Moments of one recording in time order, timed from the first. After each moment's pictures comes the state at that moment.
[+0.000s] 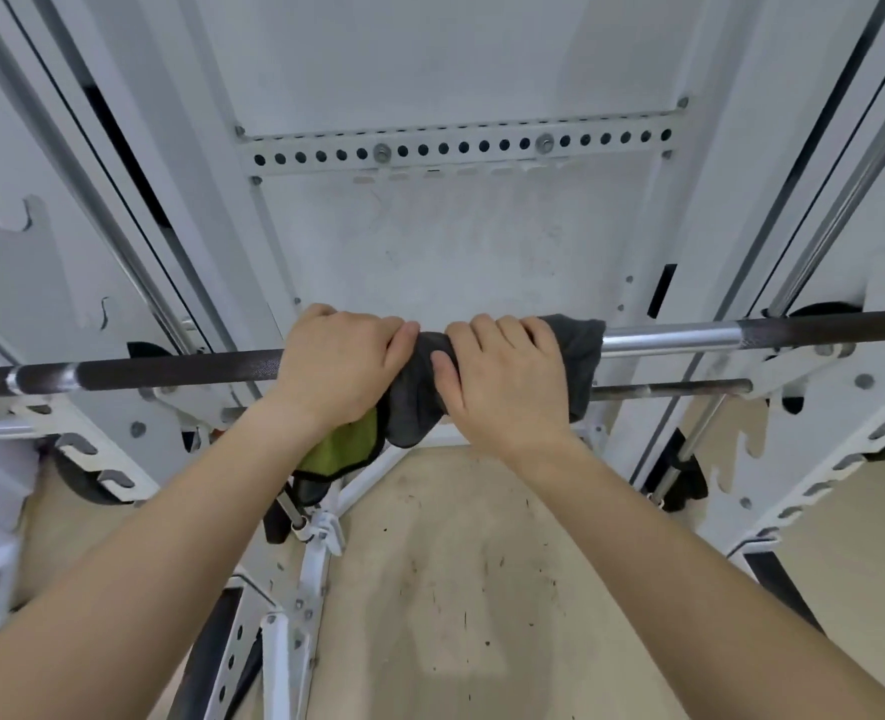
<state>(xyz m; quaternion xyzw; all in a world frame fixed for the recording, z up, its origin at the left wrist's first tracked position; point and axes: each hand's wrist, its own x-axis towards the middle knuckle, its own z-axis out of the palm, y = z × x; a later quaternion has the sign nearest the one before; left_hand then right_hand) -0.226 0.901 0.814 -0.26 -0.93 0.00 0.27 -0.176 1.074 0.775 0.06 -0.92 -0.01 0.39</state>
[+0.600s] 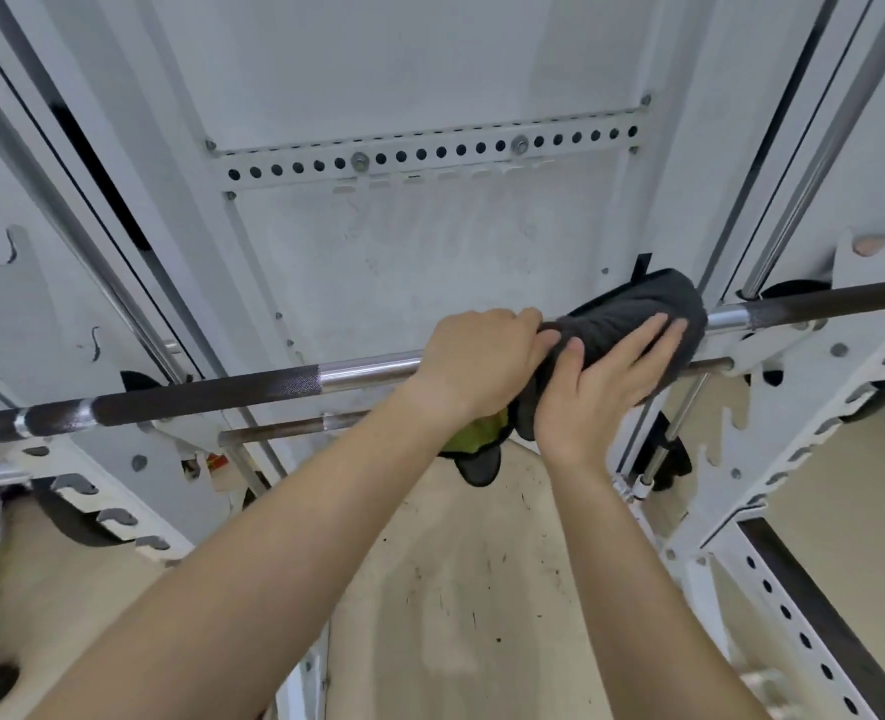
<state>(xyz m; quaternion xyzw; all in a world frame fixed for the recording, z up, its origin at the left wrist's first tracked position) -0.213 0.984 0.821 -0.38 -0.91 -0.03 0.16 -0.161 1.067 0.766 -0.29 -0.73 0.41 0.46</state>
